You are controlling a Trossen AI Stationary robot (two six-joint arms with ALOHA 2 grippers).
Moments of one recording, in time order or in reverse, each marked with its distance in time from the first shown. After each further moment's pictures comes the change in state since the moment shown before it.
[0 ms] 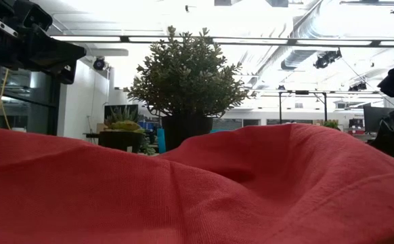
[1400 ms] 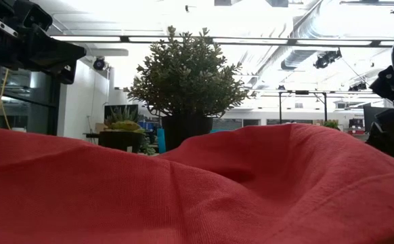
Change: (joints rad) left arm 0.000 0.000 0.000 0.000 0.000 0.000; right arm -0.031 0.000 0.000 0.038 -0.002 -0.052
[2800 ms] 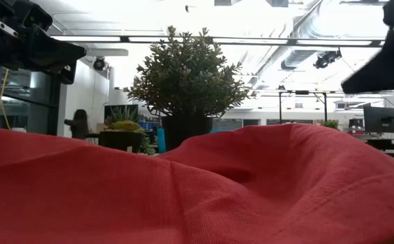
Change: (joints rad) left arm 0.000 0.000 0.000 0.000 0.000 0.000; right arm 0.077 -0.458 0.000 -0.240 0.050 -0.067
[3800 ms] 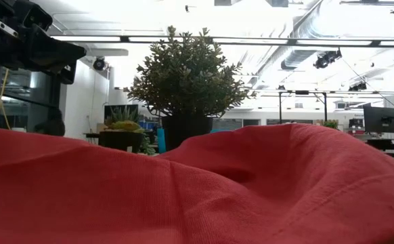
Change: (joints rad) left arm 0.000 0.000 0.000 0.000 0.000 0.000; right arm -0.131 -0.775 0.138 0.286 -0.141 -1.028
